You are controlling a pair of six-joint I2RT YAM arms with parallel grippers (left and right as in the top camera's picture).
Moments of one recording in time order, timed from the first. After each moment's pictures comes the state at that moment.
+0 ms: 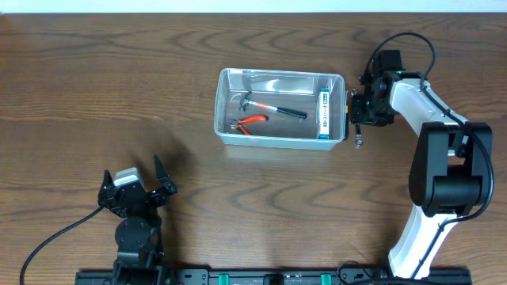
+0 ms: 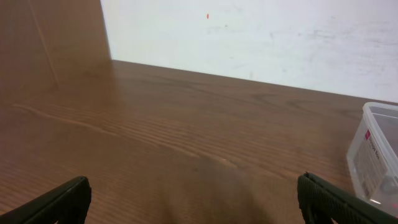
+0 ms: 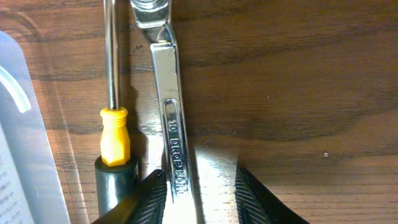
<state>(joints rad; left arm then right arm) -0.10 0.06 0.03 -0.10 -0.38 -0.10 0.01 2.08 1.41 -0.74 -0.08 0.12</state>
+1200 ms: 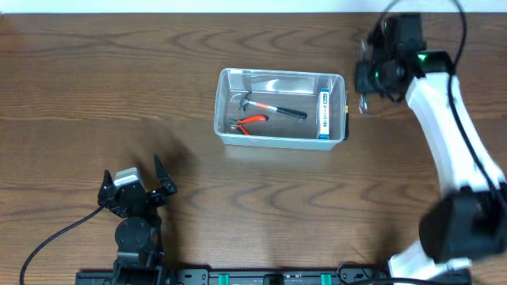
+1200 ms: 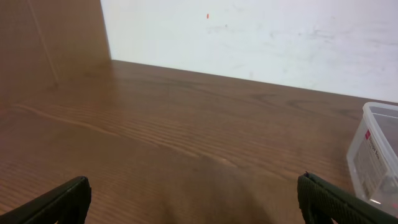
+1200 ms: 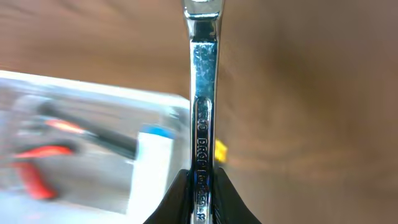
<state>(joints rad) -0.10 0.06 0.03 -0.10 -0.38 -0.10 0.14 1.70 1.60 -0.85 -0.07 0.07</state>
